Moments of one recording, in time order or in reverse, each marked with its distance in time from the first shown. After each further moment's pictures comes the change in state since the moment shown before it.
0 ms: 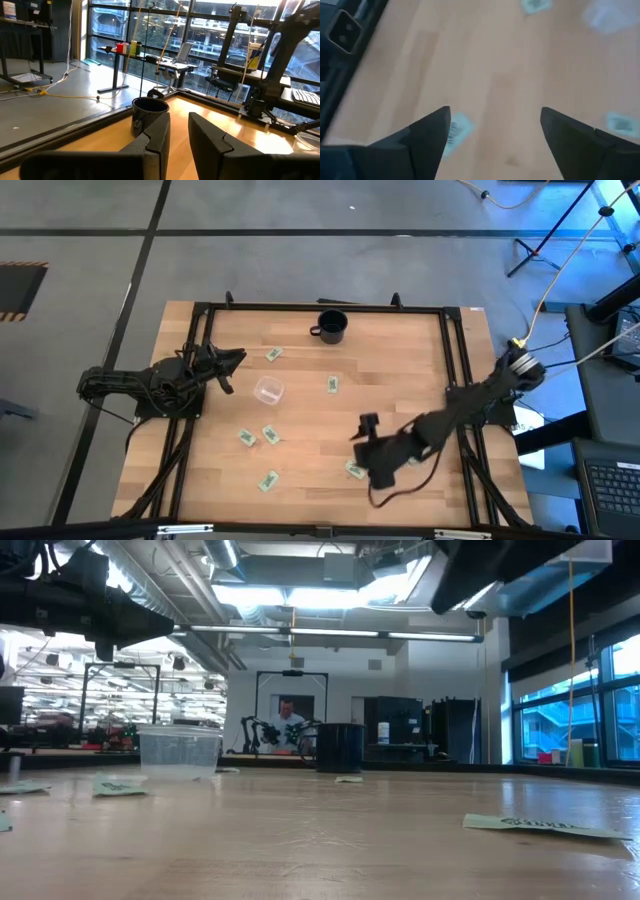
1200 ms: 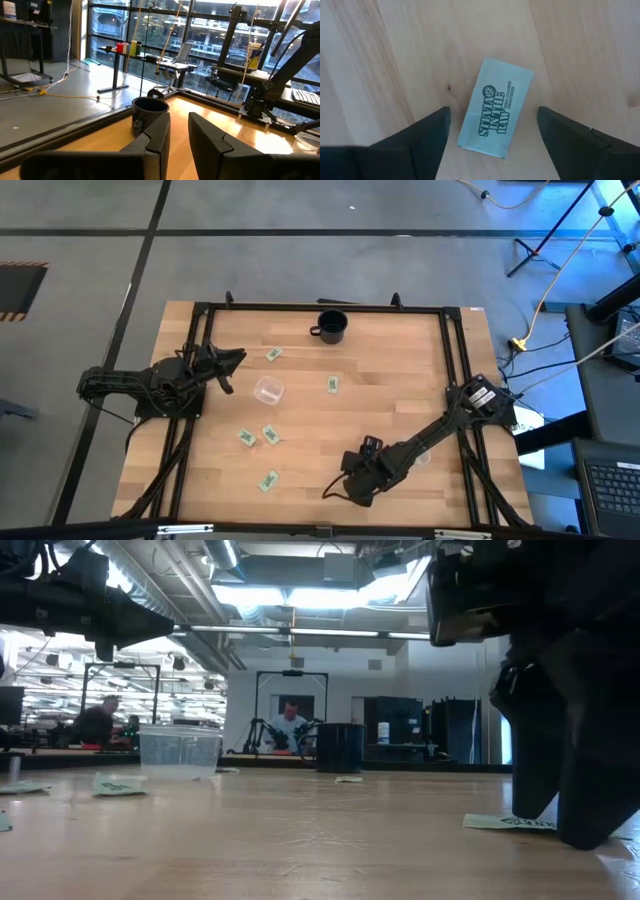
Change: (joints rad) left arm 0.000 0.000 0.000 0.000 0.000 -0.001; right arm 0.032 0.418 0.133 -0.133 -0.180 0.646
